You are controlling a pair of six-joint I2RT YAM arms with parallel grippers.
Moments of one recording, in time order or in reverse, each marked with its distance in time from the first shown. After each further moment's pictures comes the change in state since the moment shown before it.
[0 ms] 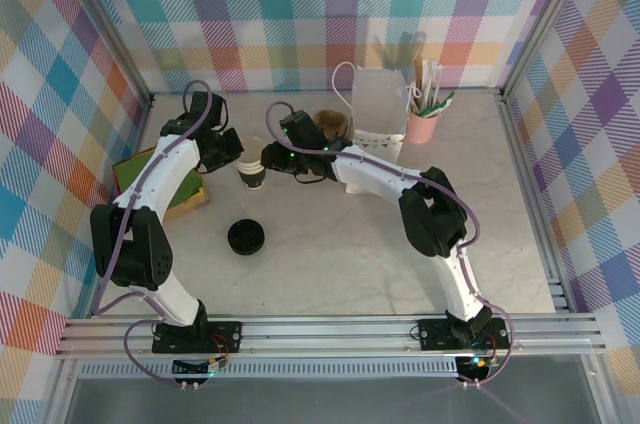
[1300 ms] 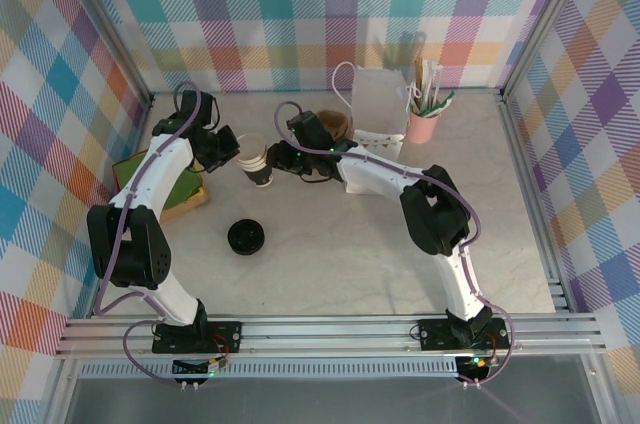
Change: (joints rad) left arm 0.053 0.000 0.002 0.003 0.132 -0.052; right arm -0.041 -0.005 -0.060 0.077 -0.053 0.045
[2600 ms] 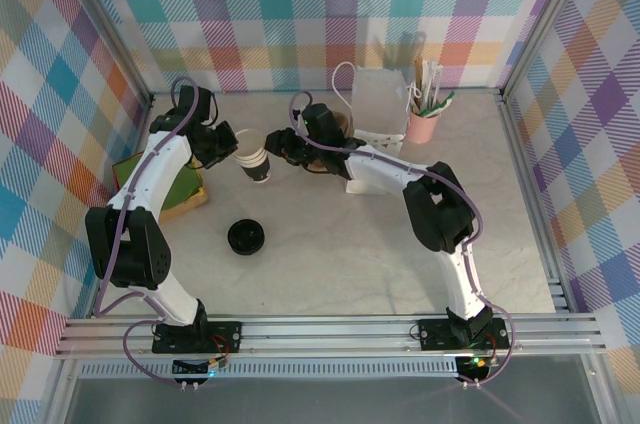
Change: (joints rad) left arm 0.000 -0.002 0.046 -0.032 -0.019 0.004; right arm -0.048 -0.001 -0.059 0.270 -0.199 0.167
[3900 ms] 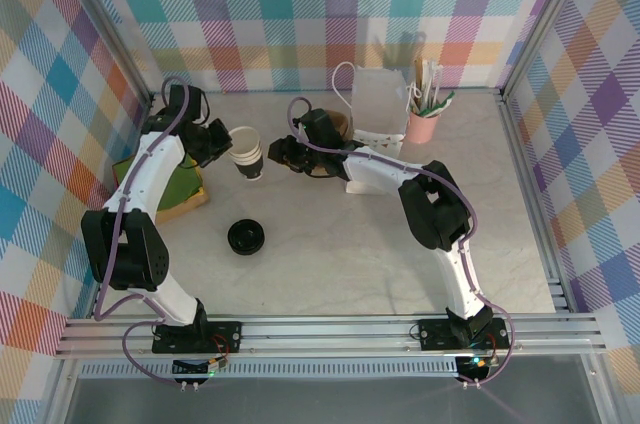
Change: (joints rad) left arm 0.041 -0.014 -0.001 0.007 0.048 -0.008; right arm 0.000 0.027 0.000 -0.079 0.010 -0.038
